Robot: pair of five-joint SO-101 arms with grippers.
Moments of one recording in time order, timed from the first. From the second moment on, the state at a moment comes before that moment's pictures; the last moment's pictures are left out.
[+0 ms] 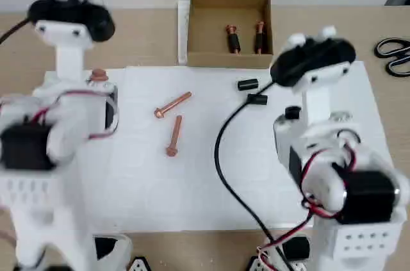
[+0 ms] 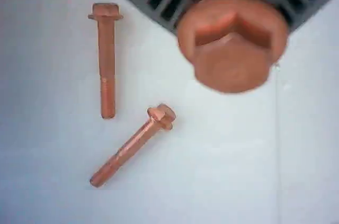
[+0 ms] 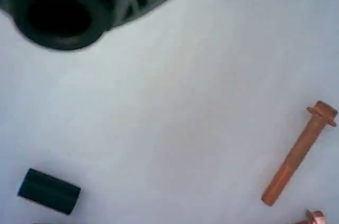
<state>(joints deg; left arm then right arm) -1.7 -32.4 -8.0 97.5 0.9 -6.7 -48.1 6.9 95.5 7.3</state>
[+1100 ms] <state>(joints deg) 10.7 -67.0 45.4 48.5 26.2 -28.3 -87.7 76.6 43.1 0.0</state>
